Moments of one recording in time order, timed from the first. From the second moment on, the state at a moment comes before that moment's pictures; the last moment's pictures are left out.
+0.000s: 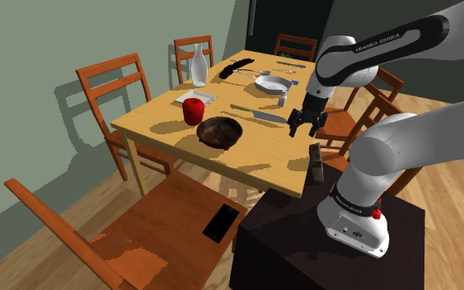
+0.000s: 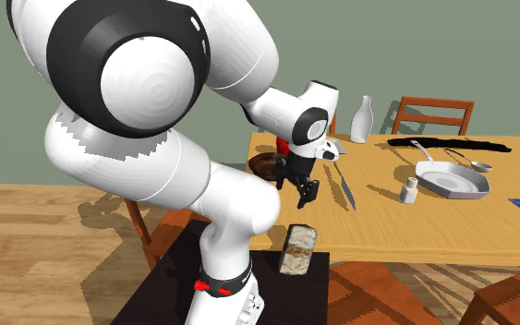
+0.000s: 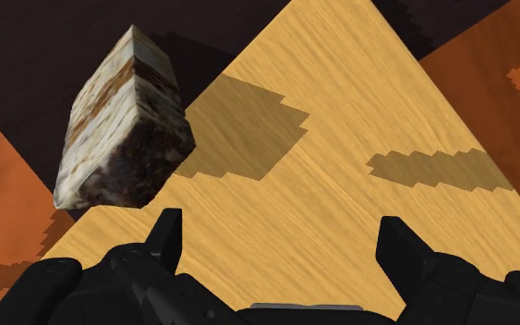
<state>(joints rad) -0.28 -0.80 -0.34 -3.00 -0.09 2.14 0.14</state>
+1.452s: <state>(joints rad) -0.39 -0.56 -0.06 -2.93 -0.21 2.02 0.60</state>
